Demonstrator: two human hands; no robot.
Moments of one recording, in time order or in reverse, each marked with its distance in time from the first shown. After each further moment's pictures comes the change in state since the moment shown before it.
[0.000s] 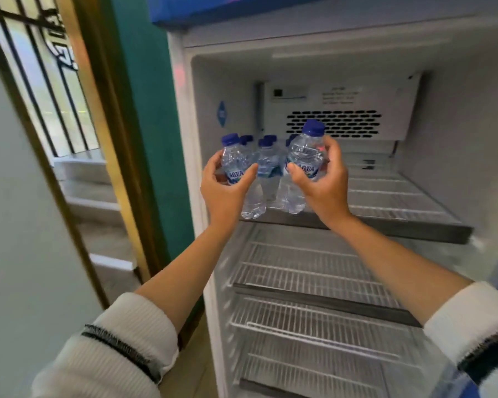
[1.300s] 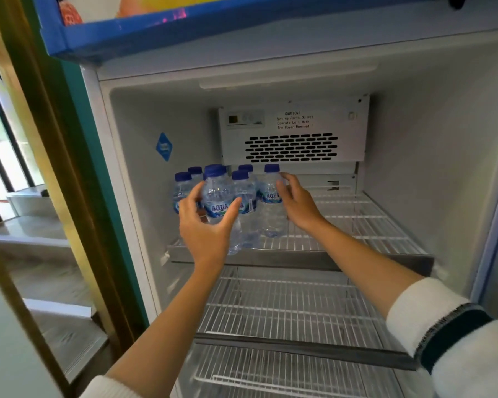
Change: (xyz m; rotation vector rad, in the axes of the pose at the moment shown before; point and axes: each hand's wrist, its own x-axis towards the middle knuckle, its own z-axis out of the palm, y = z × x) left_hand -0.018 -0.006 0.078 0.075 0.052 0.169; right_hand 0.062 0.114 -0.050 -0.212 -0.312 0.408
